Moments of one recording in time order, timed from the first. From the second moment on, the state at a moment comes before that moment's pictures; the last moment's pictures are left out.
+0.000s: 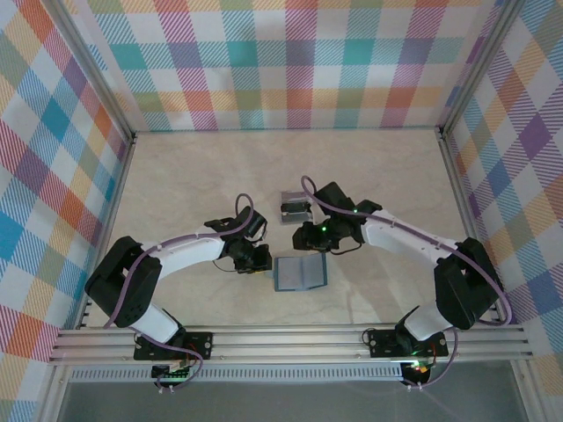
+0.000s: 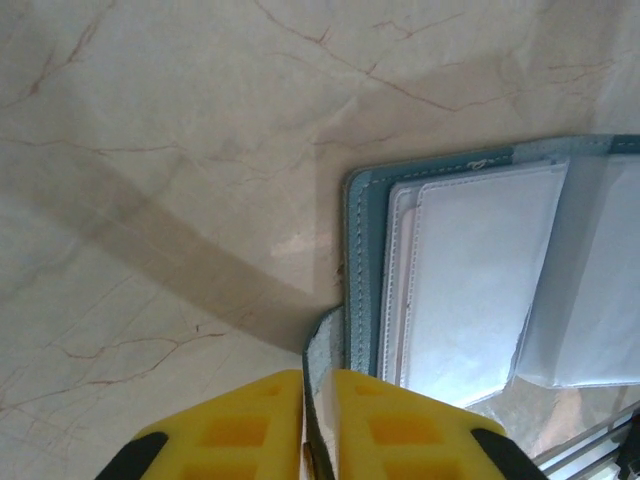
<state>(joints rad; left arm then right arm) -0.69 1.55 0.85 -0.53 0.31 -0.73 0.70 1.50 1.02 -0.60 -0.44 0.63</state>
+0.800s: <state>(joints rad) -0.69 1.49 0.75 -0.49 0.32 -0.74 0.87 1.76 1.02 -0.41 -0.52 0.86</state>
